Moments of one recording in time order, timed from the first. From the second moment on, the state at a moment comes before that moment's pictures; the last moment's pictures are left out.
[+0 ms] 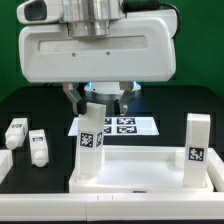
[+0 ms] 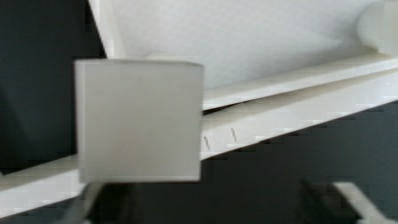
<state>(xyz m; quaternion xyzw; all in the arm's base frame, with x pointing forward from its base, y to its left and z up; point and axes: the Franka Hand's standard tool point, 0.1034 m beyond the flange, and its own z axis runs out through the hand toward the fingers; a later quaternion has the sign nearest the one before) 0.633 -0.046 0.135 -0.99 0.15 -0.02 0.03</state>
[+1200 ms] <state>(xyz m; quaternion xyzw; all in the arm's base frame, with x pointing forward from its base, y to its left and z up) 0.611 -0.062 0.115 -0.99 0.16 -0.02 0.02</state>
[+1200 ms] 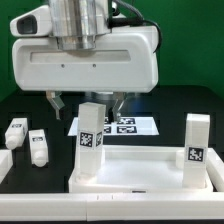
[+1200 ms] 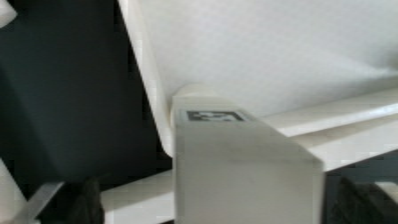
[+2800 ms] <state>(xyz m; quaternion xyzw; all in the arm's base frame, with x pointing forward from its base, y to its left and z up) 0.629 -0.069 0.111 -0.74 0.66 0.02 0.10</state>
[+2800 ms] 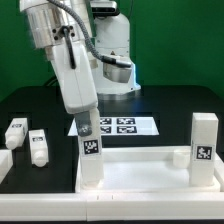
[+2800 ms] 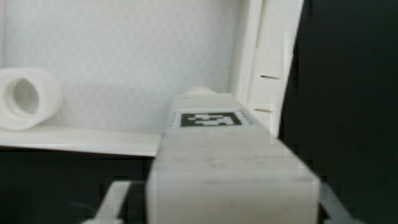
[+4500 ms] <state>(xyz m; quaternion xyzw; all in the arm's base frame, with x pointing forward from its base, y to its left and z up) 0.639 -0.058 0.116 -0.99 0.15 -0.06 0.04</state>
